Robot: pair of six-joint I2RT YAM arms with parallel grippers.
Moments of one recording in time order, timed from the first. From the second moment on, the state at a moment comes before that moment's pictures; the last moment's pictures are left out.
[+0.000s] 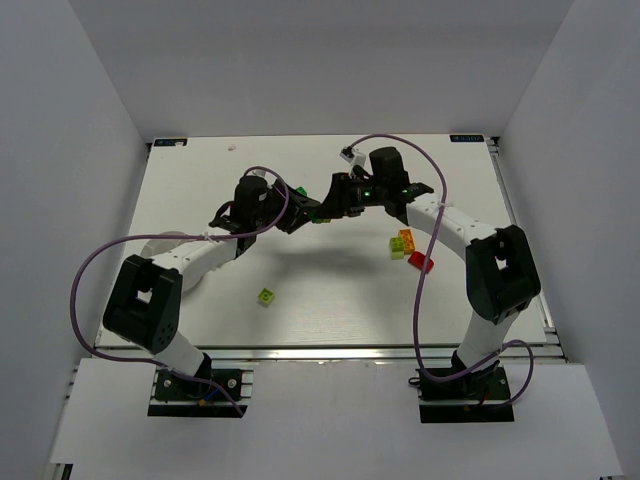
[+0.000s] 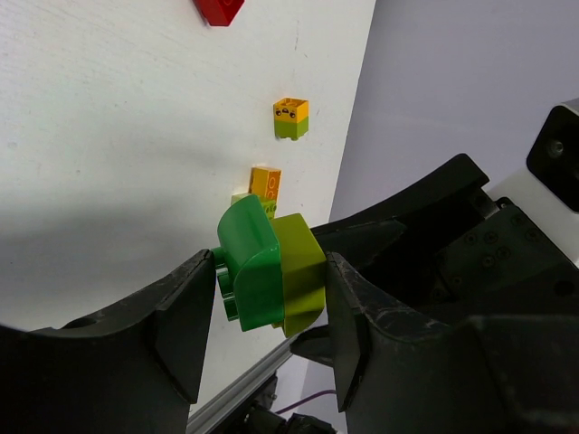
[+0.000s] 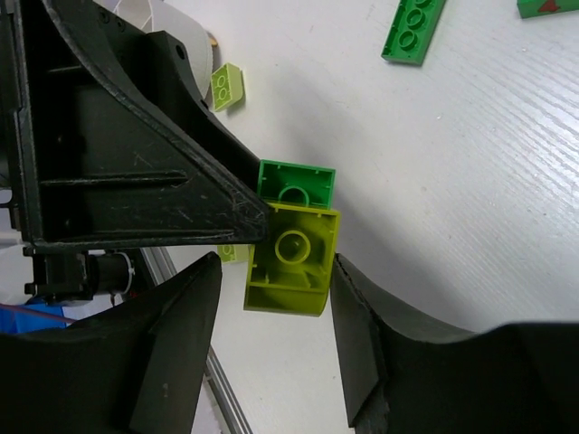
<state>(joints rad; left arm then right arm) -0.43 1.57 0.96 0.16 0.29 -1.22 0.51 1.78 1.33 -0.11 -0.70 0.40</state>
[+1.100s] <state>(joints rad) -0.43 1.48 0.96 0.11 0.16 -1.17 0.51 1.75 1.31 -0.11 -0.75 0.29</state>
